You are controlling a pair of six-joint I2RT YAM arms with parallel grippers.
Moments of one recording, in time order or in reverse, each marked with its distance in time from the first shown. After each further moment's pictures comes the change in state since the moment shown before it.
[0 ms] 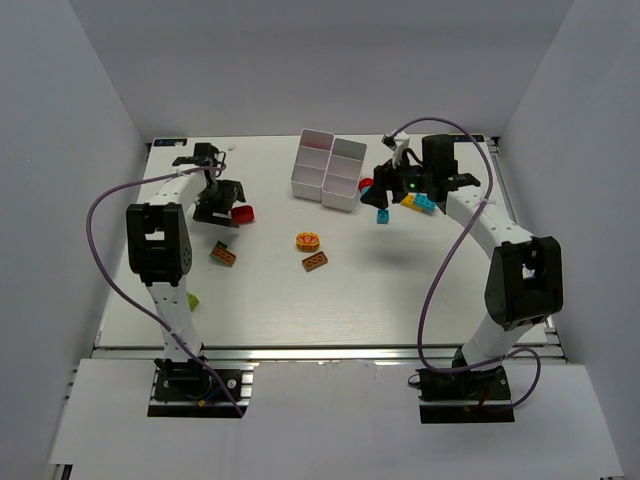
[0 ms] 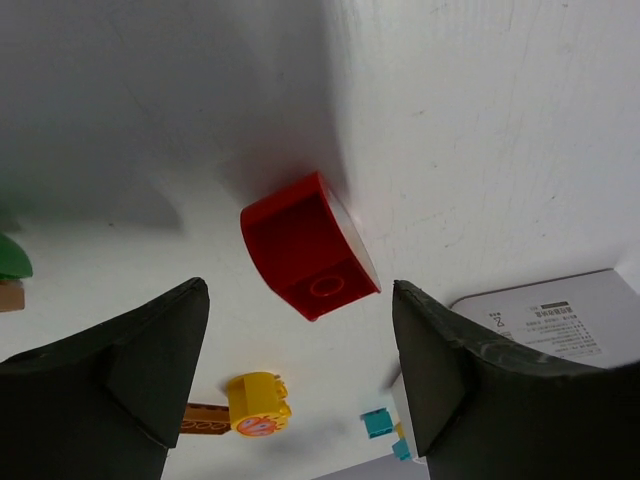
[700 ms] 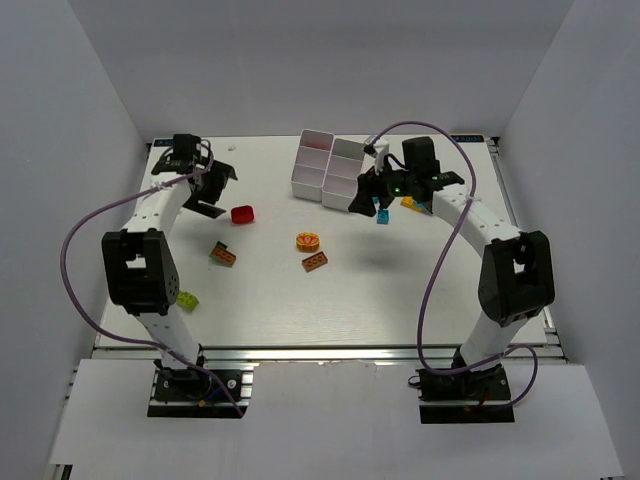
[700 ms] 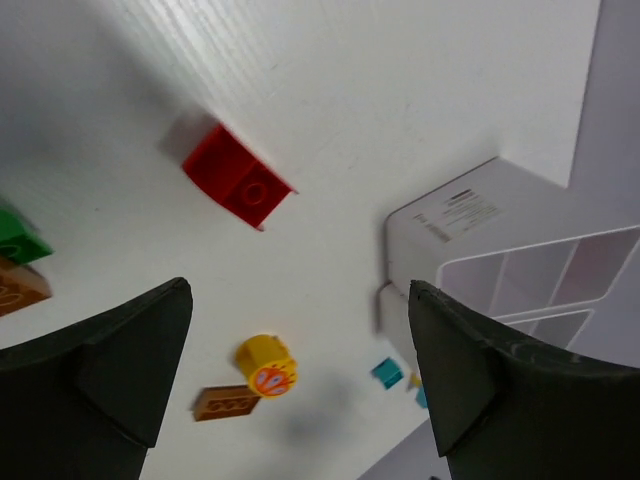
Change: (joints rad) left arm 0.023 -0.306 -0.220 0.220 0.009 0.211; right arm 0.080 0.047 0.048 -0.078 0.015 -0.061
